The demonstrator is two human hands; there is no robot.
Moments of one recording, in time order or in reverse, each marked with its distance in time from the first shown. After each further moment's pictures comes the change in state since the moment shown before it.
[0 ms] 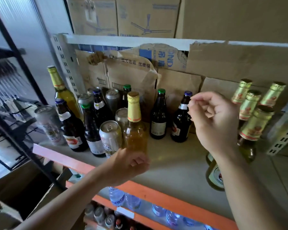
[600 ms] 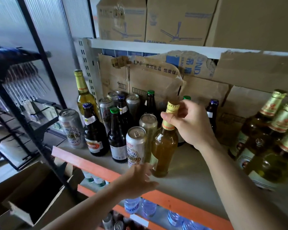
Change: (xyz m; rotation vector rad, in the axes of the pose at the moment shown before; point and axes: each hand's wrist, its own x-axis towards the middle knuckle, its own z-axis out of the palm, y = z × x) left_hand -0.015 -0.060 -0.004 0.128 -0.077 -0.210; right_hand 0.010 0.002 0.105 -0.051 -0.337 0.203
